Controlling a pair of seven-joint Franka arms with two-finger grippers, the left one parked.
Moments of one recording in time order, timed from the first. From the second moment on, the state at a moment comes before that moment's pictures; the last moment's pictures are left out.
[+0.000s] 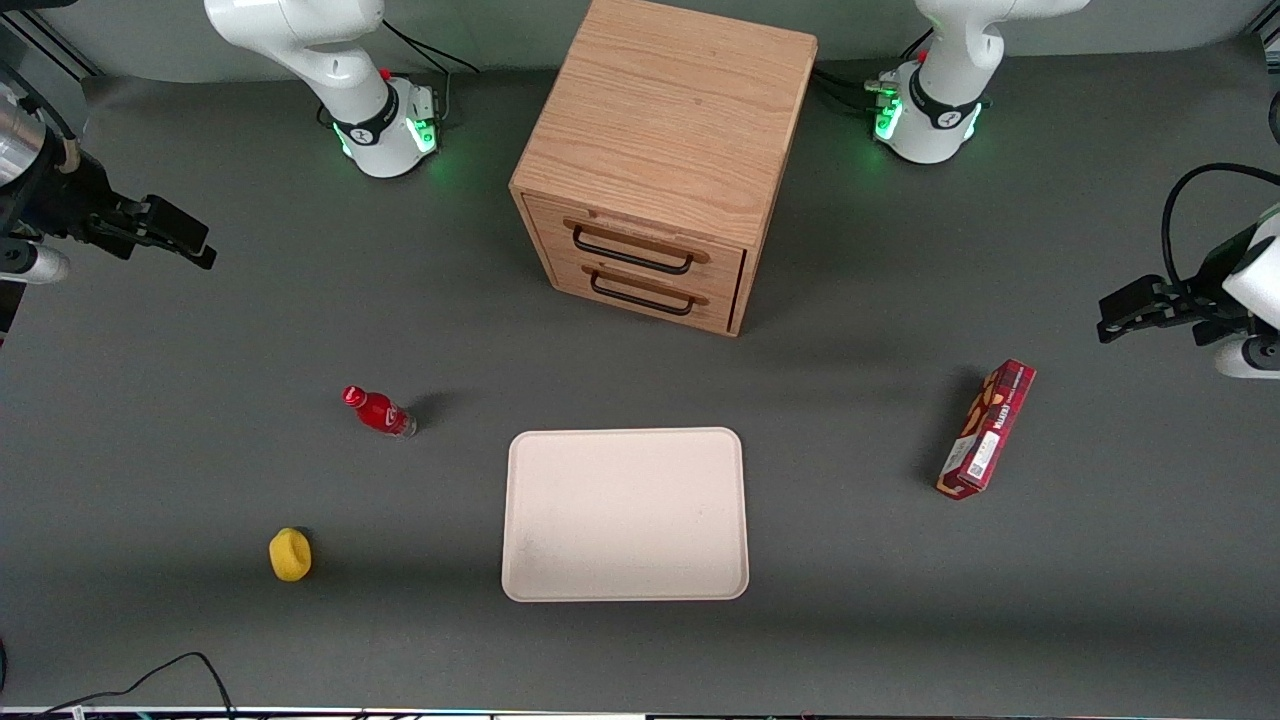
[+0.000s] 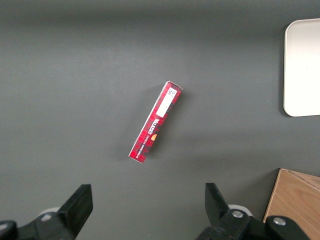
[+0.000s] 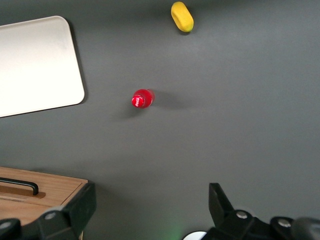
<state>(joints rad) 0.08 -0.07 0.01 -1.59 0.01 1.49 0.25</state>
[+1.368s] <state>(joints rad) 0.09 0.31 0.37 -1.42 0.44 1.59 -0.55</state>
